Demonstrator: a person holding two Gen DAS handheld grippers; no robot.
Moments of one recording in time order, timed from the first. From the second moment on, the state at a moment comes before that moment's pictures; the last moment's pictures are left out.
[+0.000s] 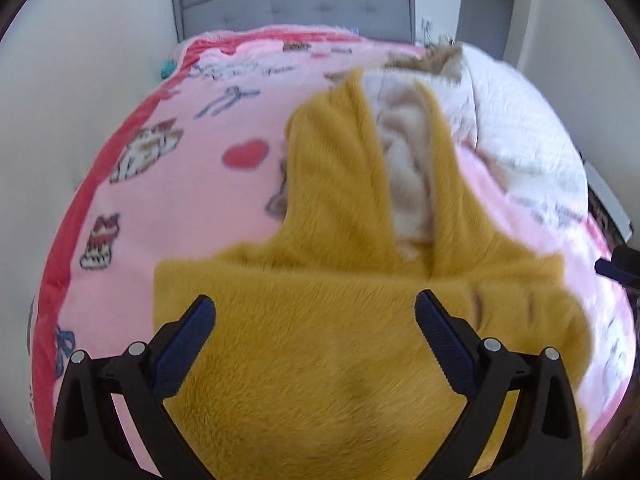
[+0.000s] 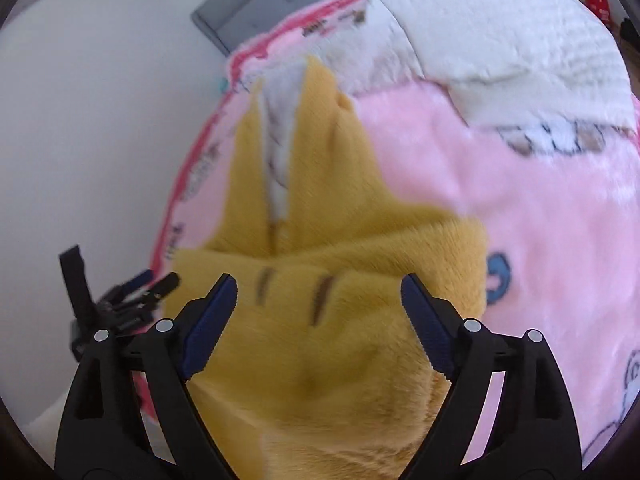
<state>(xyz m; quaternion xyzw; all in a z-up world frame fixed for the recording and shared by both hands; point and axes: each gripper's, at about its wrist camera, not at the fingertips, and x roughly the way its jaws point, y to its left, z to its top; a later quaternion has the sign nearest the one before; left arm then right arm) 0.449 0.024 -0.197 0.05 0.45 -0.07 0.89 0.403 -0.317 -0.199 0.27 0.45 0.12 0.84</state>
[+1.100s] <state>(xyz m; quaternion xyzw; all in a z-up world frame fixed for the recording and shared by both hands) 0.735 0.014 -0.240 -0.10 0.54 -0.14 0.82 0.704 -0.263 -0.217 0.16 0.48 0.19 0.84</state>
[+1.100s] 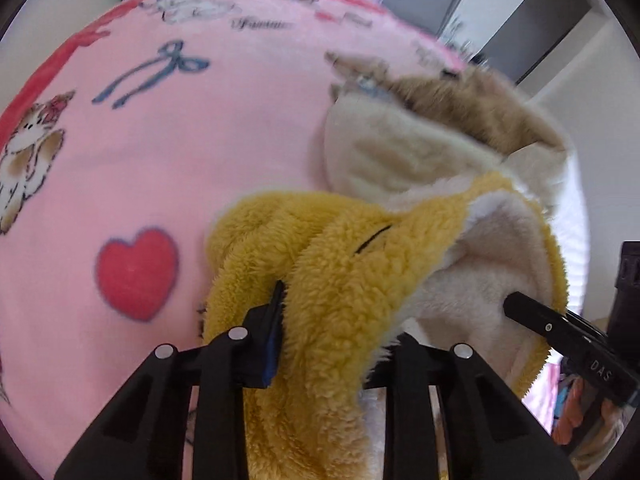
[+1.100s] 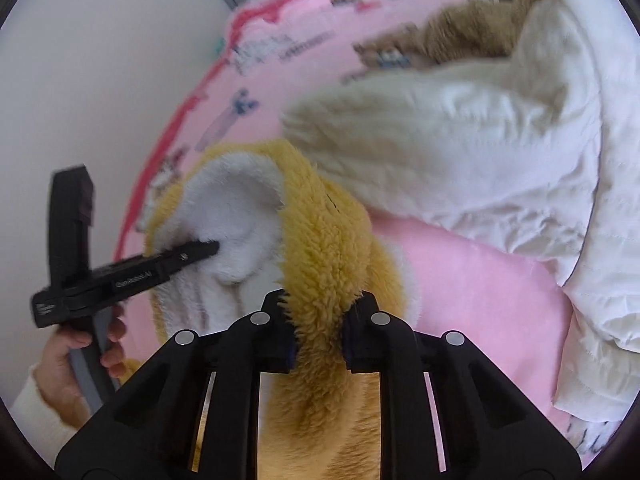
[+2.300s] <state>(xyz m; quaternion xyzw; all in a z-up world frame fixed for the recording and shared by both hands) 0.339 0.112 -0.142 -0.07 0.32 -0.15 0.93 0.320 -0.225 -0.142 0.03 0.29 0.12 0.95</state>
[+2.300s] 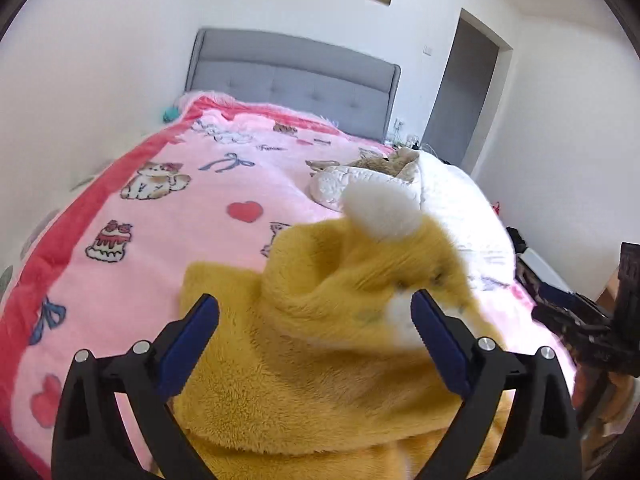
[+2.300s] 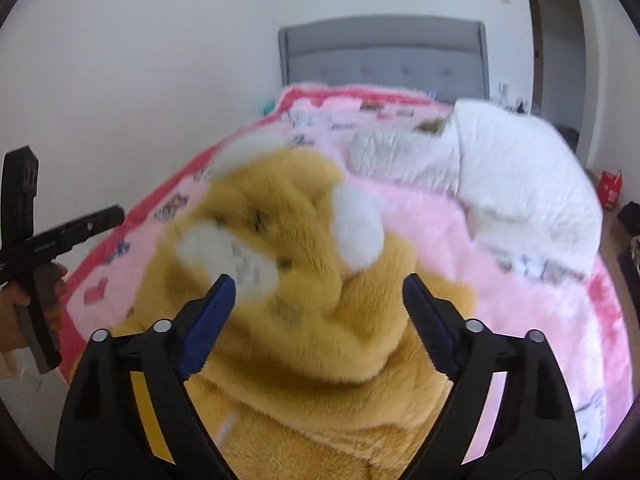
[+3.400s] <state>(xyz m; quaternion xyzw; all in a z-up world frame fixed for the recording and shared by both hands) 0.436 0.104 -0.261 -0.15 0.46 -0.17 0.86 0.394 -0.241 -0.258 0.18 0.48 0.07 0.86</state>
